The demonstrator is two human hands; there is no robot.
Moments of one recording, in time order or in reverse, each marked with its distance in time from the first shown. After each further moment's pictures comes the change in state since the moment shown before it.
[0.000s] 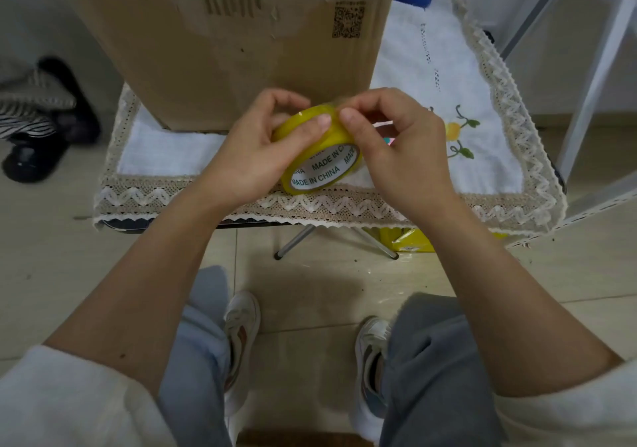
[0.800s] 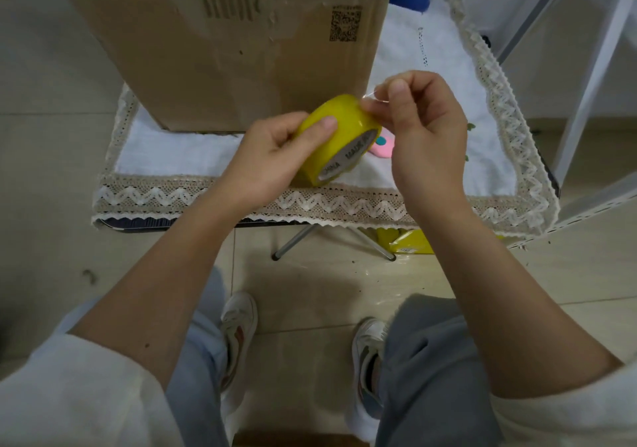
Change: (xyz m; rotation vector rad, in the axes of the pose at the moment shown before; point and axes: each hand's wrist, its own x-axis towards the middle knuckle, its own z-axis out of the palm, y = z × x) left_hand 0.003 -0.005 0.014 0.064 0.012 0.001; right_hand 0.004 -0.011 -0.008 0.375 0.206 0.230
